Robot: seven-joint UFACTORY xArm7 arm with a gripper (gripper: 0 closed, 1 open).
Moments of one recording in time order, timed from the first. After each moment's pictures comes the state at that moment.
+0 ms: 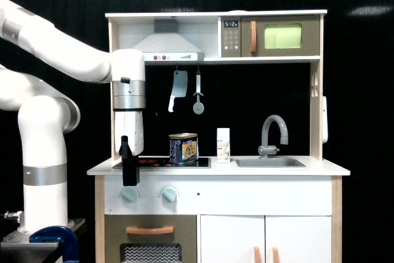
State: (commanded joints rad) arm -0.06 -0.92 -0.02 0.12 0.00 1.04 -0.04
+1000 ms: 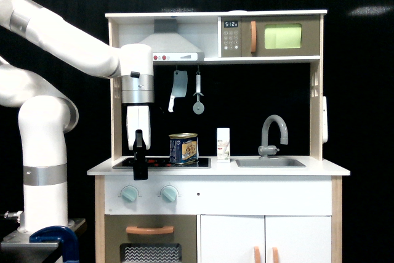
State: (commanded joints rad) arm 0.01 -0.84 -0.06 0.20 -0.05 1.01 -0.23
